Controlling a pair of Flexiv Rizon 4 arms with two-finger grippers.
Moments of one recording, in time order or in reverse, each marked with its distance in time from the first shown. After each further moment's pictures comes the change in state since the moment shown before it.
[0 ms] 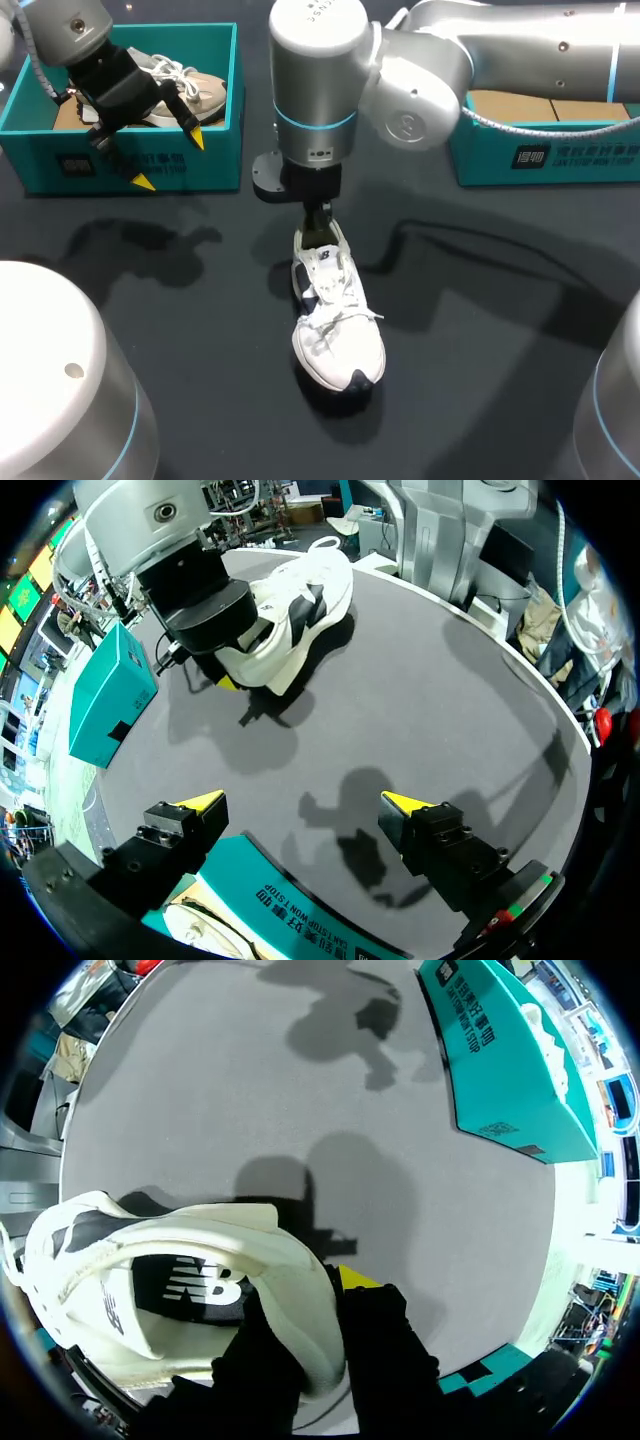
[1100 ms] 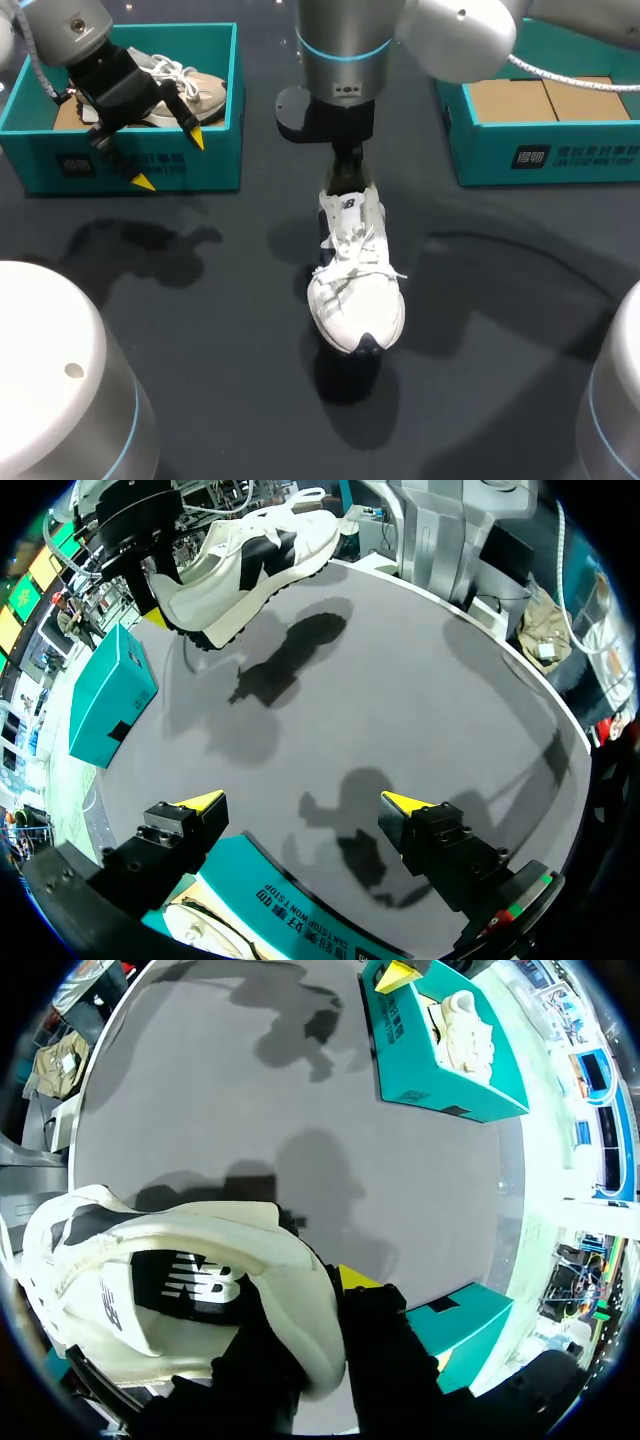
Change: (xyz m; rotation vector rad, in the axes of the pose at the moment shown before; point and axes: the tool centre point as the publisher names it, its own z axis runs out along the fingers) left arm 0.000 0.000 0.000 0.000 0.000 0.000; right arm -0.023 -0.046 -0.112 0.072 -0.112 0.101
